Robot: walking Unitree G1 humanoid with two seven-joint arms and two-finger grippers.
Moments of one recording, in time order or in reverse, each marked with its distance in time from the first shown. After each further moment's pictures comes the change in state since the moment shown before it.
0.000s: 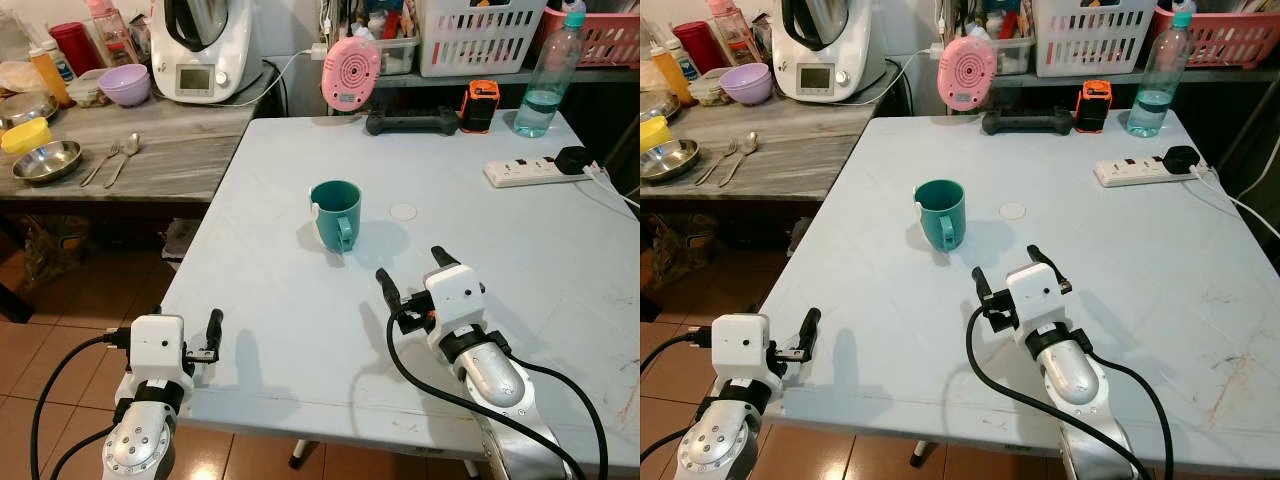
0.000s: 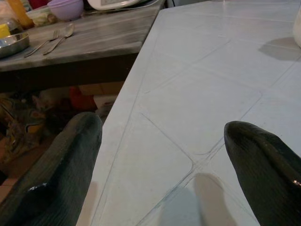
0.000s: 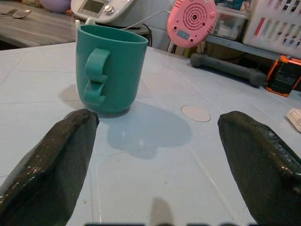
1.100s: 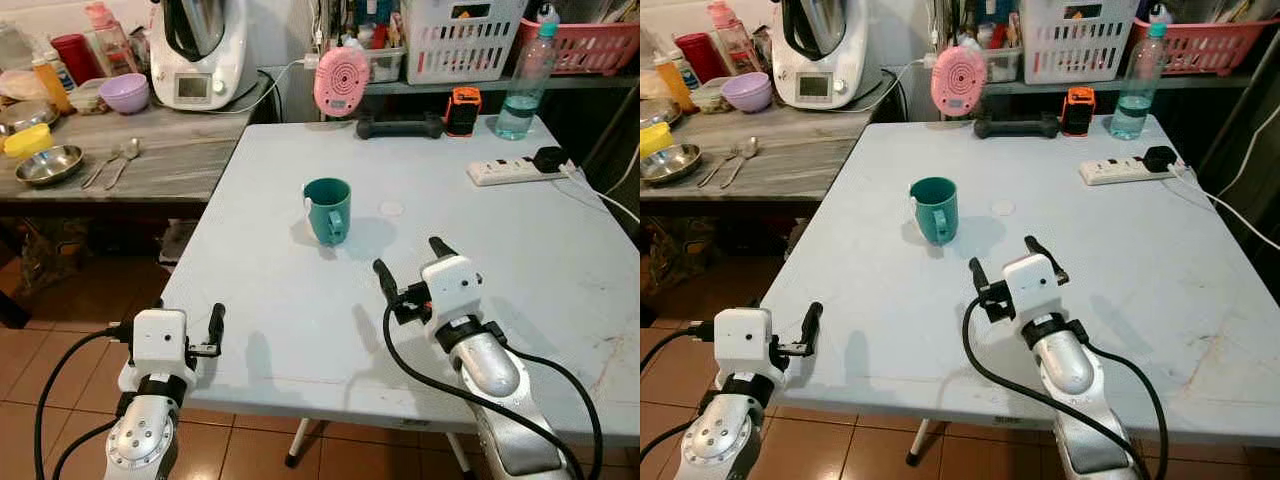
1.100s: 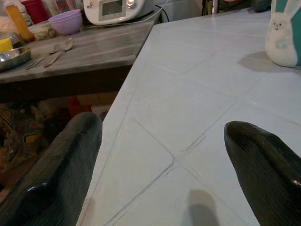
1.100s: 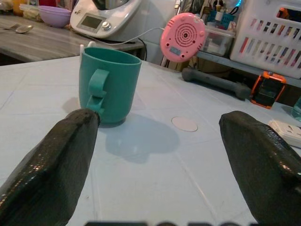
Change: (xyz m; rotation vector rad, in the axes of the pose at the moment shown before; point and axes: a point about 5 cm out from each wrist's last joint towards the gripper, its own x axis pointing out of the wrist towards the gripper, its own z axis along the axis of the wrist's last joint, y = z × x) left arm 0.004 -0.002 0.005 0.004 -0.022 -0.002; right arm 0.011 0.001 0.009 -0.001 -0.035 -0.004
